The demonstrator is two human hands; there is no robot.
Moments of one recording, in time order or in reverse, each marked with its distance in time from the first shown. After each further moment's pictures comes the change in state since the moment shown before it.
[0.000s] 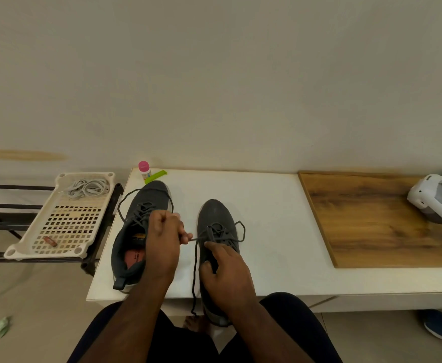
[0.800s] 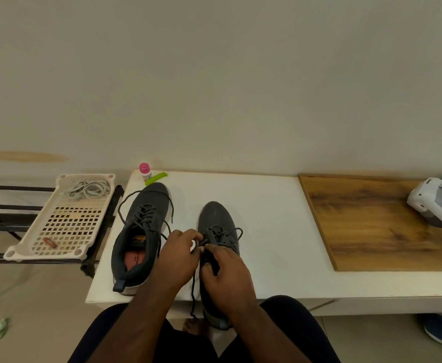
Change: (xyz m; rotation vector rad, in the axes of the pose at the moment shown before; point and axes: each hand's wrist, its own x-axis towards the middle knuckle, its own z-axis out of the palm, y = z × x) left_hand 0.000 -0.024 -0.004 1.016 -0.383 0.143; right_hand 0.001 0.002 0.004 0.031 0.038 -0.002
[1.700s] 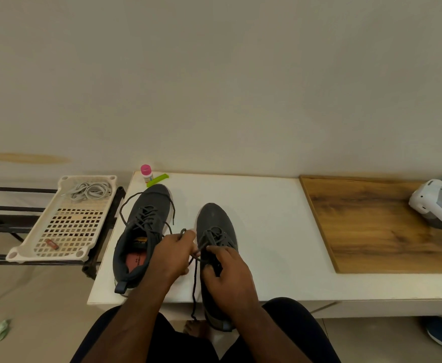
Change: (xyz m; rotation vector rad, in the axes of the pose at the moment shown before) left_hand -0.005 0.017 -0.024 -0.532 0.010 -0.385; right_hand 0.002 0.006 0.000 0.054 0.011 -0.034
